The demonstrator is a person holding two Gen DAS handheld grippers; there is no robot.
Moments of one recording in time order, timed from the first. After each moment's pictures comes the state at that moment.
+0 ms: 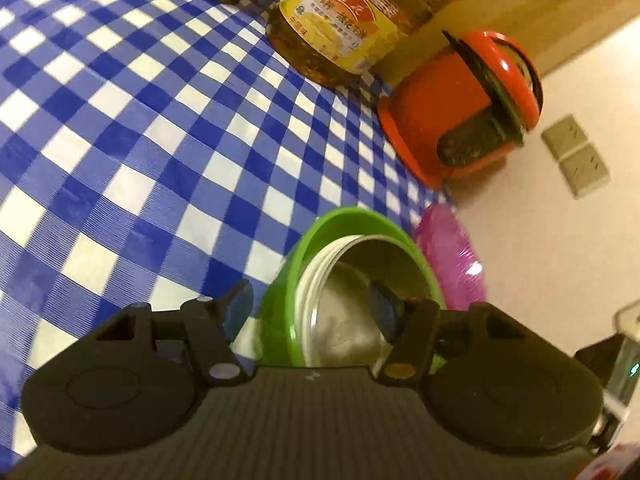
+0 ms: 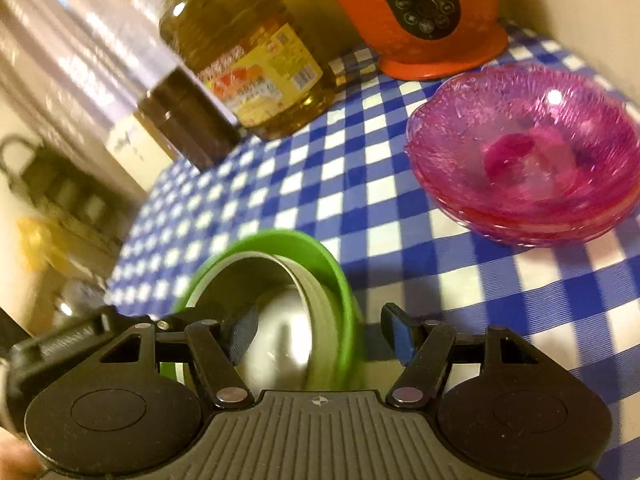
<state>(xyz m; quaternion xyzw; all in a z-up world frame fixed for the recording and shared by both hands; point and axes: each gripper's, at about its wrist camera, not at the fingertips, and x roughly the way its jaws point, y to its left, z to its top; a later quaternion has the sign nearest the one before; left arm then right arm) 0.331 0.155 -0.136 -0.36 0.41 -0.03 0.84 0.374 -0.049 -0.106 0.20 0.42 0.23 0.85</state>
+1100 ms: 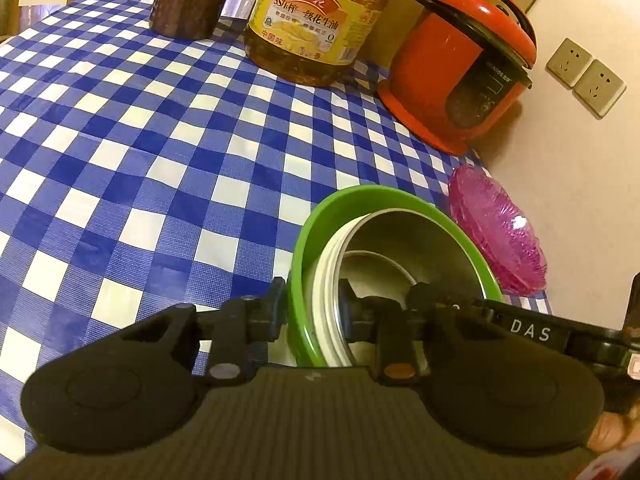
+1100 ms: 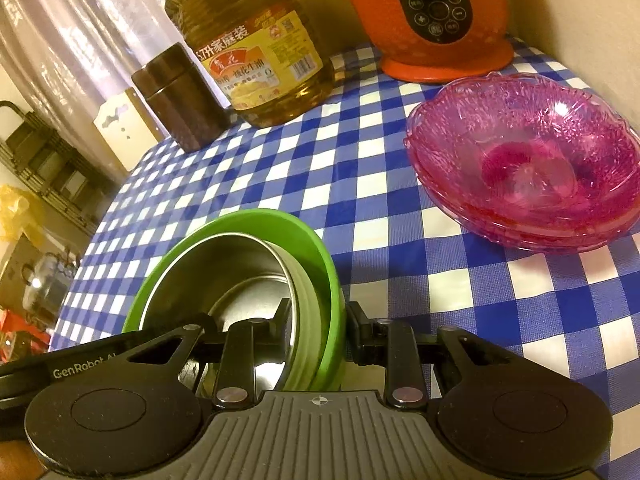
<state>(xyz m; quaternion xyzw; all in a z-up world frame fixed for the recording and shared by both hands) 0.333 0.129 -0.133 -0.22 0.41 -0.01 0.88 0.373 -0.037 -0.120 0.16 0.42 0.22 0.87</state>
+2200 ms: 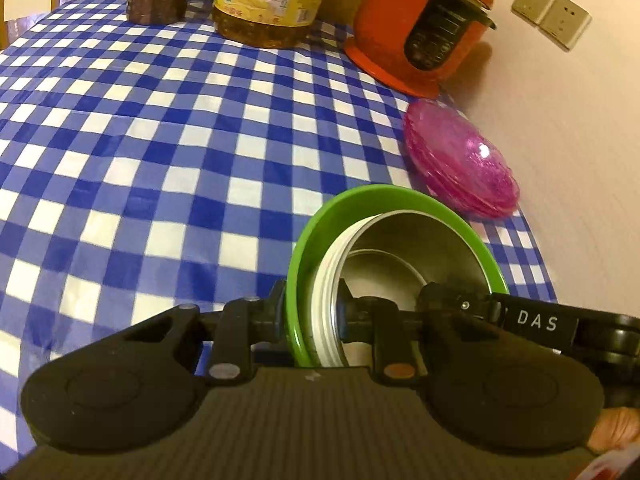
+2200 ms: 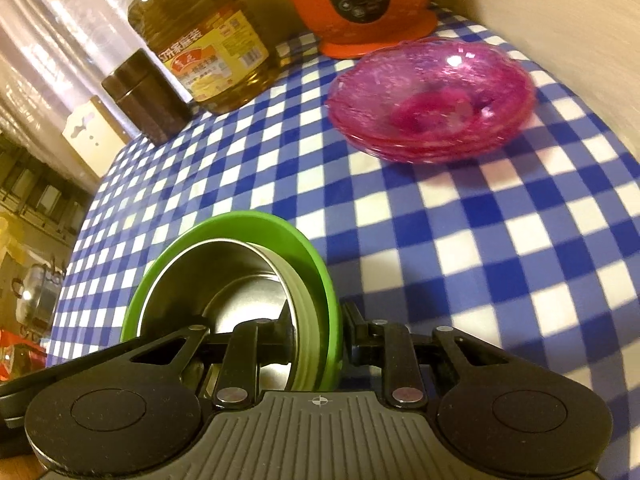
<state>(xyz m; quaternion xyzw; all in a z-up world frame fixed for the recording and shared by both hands) 0.288 0.072 -0.114 -0.17 0.45 -0.02 0.87 0.314 -0.082 -0.107 0.19 0.46 0.16 0.85</state>
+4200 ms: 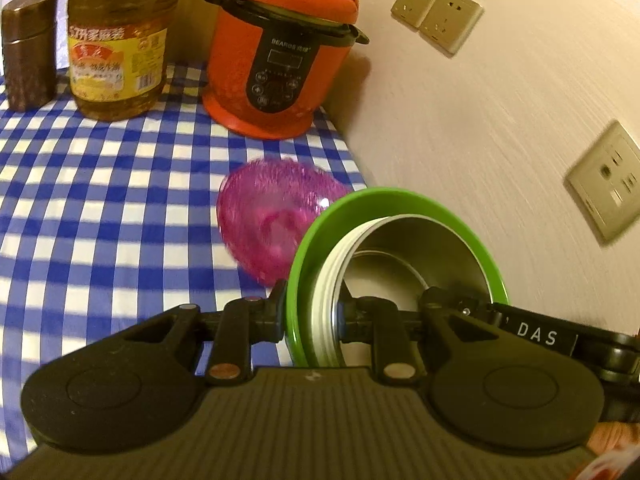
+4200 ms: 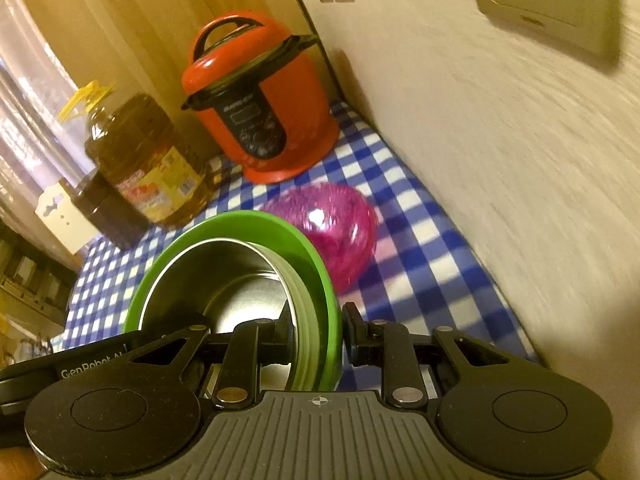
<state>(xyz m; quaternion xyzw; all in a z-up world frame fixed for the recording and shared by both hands) 0.370 -0.042 -0.029 -0.15 0.43 -0.11 0.88 0.327 -0.216 -0.013 0.22 0.40 0.08 0.89</state>
